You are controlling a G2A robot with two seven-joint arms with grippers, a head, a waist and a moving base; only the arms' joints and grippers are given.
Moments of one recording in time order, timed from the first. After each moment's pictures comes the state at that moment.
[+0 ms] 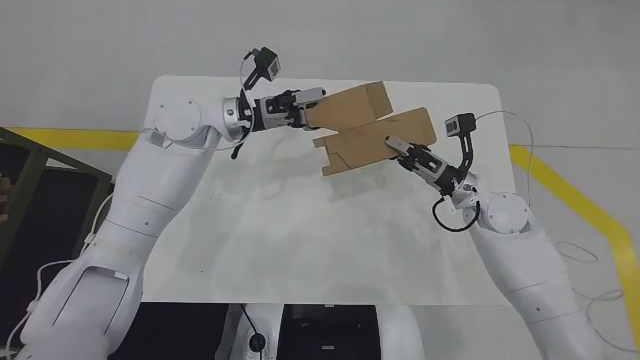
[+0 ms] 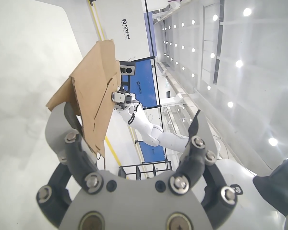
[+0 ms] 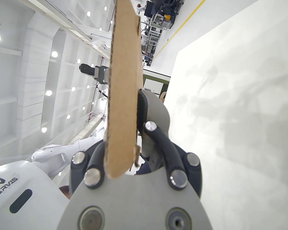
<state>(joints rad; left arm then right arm) 0.82 -1.10 -1.09 -1.32 -0.50 -0.19 -1.05 -1.19 -1.13 1.19 -1.39 0.40 -0.52 0.73</state>
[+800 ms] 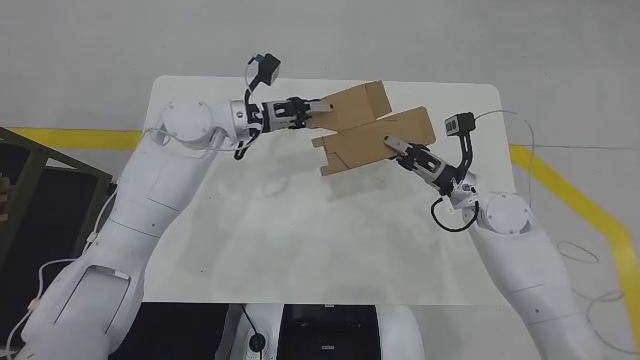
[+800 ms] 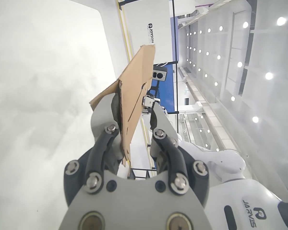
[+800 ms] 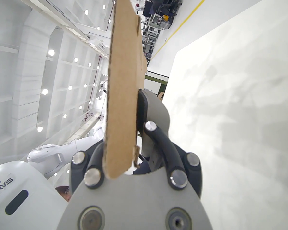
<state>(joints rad) 0.81 -1.10 -1.06 -1.32 -0.33 -0.11 -0.98 -1.20 -1.13 1.20 -1.41 0.36 -0.51 0.72</state>
